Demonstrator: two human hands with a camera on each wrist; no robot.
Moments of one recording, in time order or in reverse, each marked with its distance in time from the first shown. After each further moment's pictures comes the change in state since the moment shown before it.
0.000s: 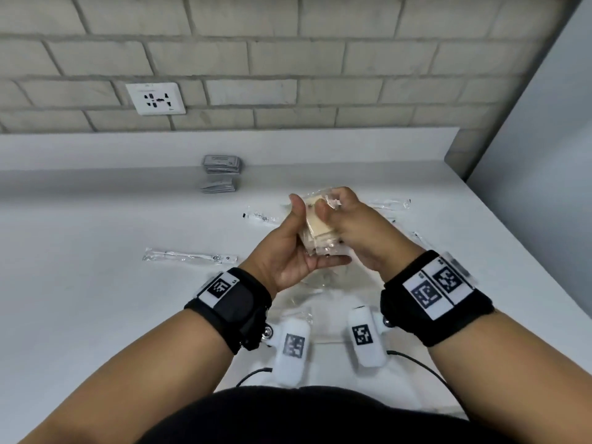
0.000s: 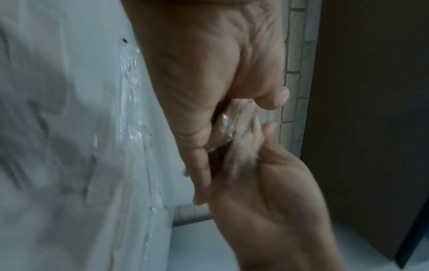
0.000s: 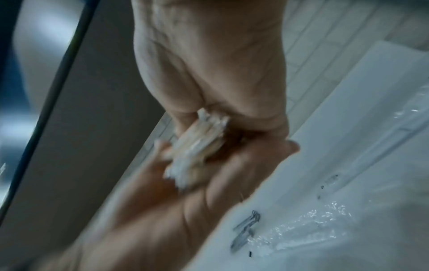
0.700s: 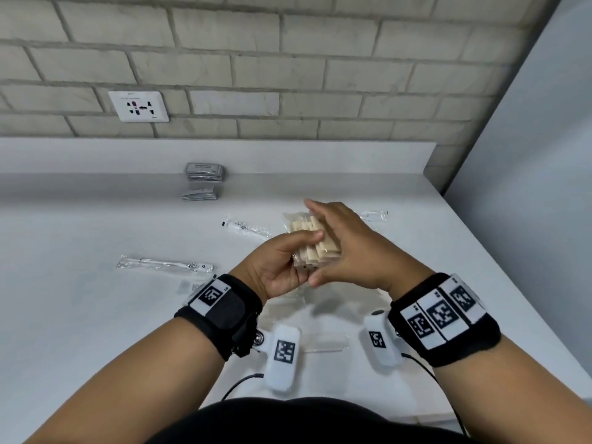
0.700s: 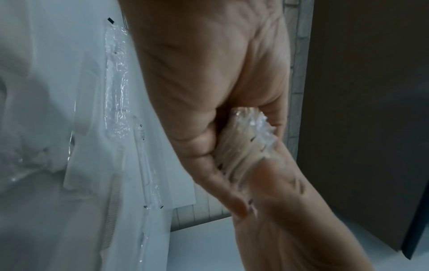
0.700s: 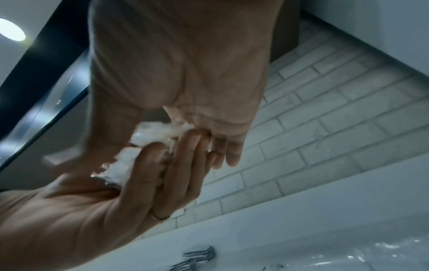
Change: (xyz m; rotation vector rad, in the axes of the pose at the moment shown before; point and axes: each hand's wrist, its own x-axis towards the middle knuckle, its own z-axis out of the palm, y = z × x) left_hand 0.014 -0.009 0.023 0.047 -0.053 -0.054; right_hand -0.036 -0.006 -0.053 -0.668 -0.180 -0.337
